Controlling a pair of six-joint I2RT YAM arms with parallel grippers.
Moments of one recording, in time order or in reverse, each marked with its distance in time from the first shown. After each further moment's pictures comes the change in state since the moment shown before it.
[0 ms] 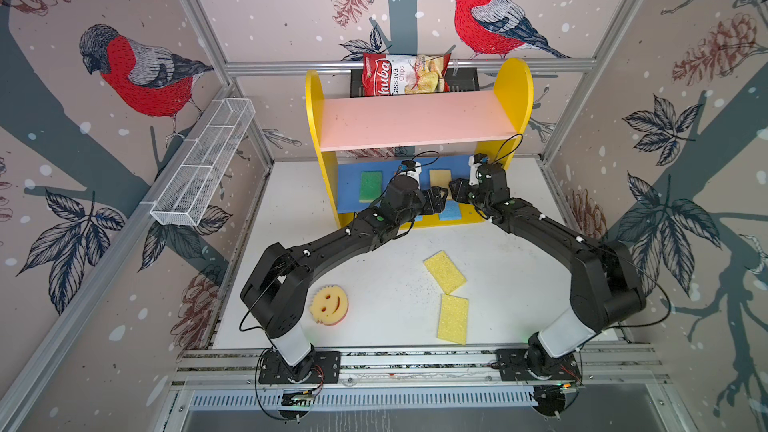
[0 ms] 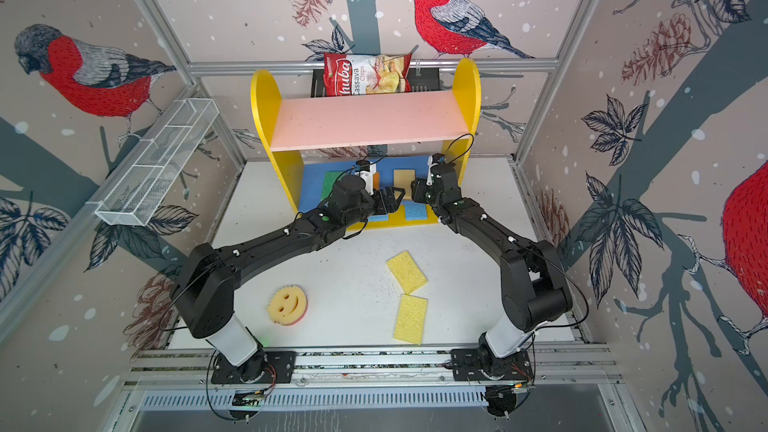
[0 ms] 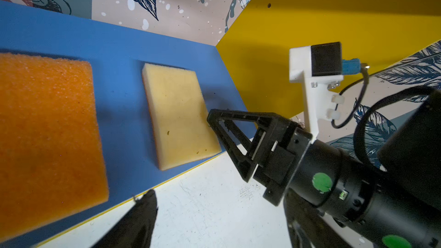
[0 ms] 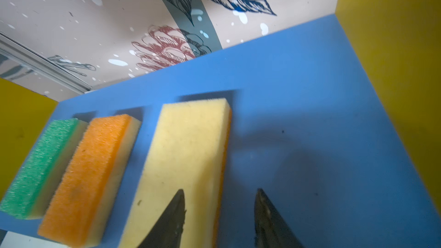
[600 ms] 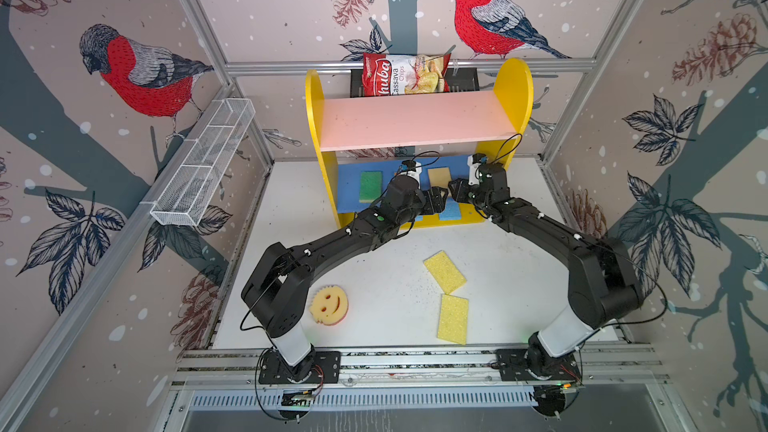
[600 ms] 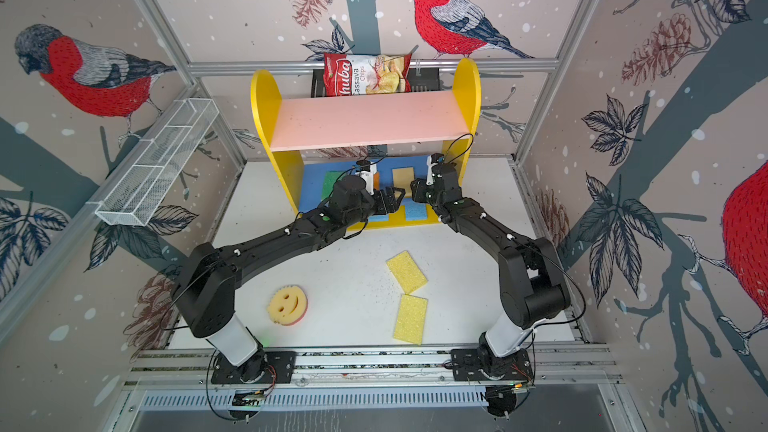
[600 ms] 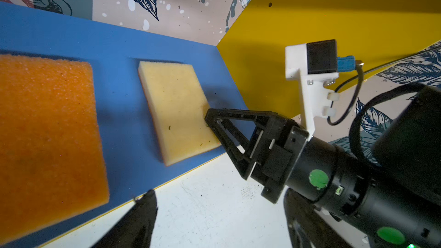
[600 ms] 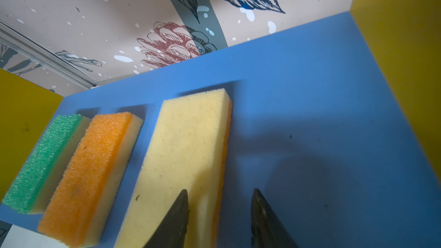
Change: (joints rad) left arm 0.000 0.007 0.006 0.000 -0.003 0.007; right arm -0.015 0.010 0.002 0.037 -0.047 -0.020
